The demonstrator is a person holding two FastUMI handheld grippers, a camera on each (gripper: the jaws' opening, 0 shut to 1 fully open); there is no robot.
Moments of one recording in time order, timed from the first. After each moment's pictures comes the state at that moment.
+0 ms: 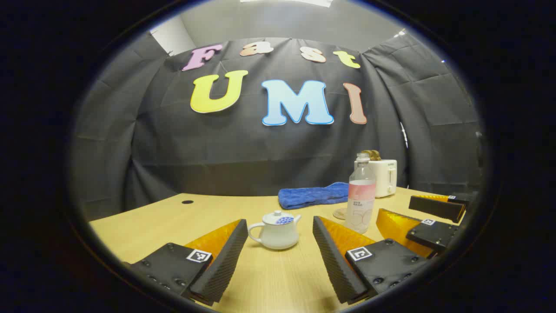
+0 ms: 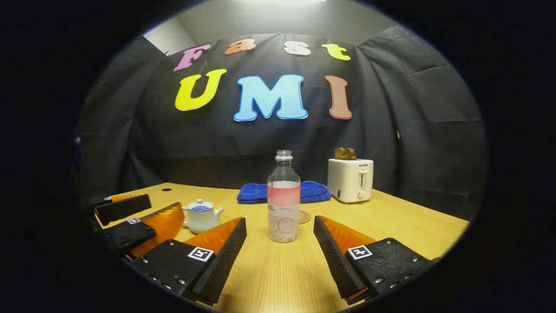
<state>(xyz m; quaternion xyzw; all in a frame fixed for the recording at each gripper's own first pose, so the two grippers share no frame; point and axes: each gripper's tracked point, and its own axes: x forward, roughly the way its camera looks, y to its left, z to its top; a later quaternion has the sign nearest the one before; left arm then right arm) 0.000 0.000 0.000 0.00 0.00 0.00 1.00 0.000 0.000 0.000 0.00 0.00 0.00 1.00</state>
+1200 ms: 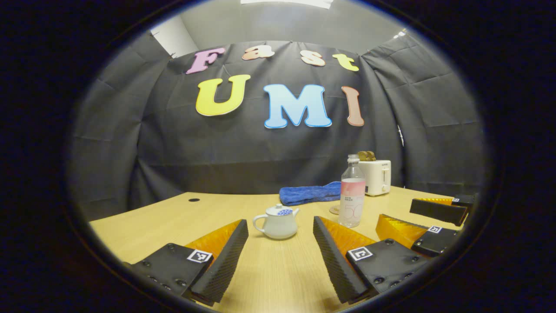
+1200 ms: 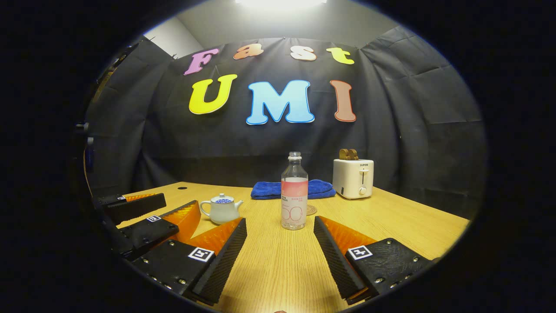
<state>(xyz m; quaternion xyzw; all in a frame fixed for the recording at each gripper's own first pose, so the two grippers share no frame) -0.043 0.000 -0.005 0.00 -0.01 0.00 1.00 -0.051 0.016 -0.001 0.00 0.00 0.01 1.00</state>
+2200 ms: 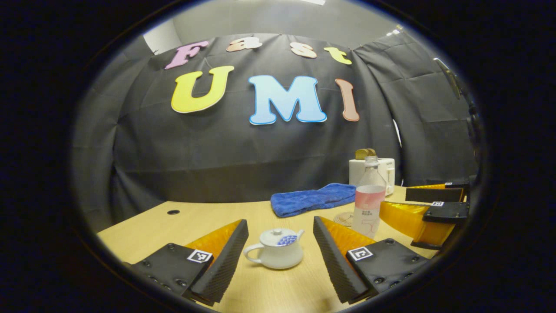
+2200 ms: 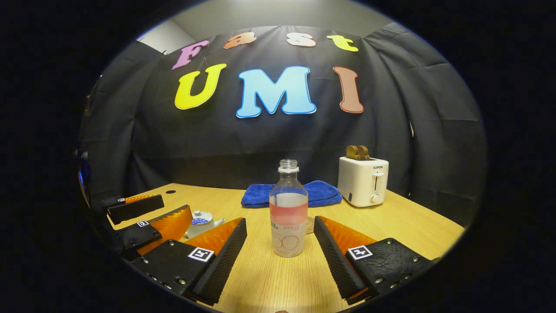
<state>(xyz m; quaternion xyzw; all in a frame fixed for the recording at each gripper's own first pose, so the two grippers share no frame) 0.071 0.004 0.015 0.02 0.01 -0.06 1.00 0.054 -0.008 0.027 0.01 0.04 0.01 1.00</state>
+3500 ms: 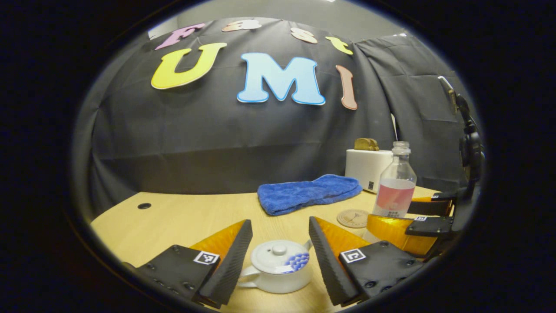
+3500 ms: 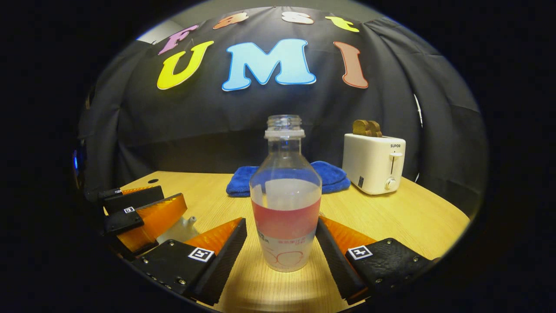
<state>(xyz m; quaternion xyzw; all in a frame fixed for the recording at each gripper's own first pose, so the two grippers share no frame) 0.145 -0.003 -0.018 0.00 0.06 -0.11 0.99 0.125 -0.011 -0.023 0.02 0.11 0.00 0.99</state>
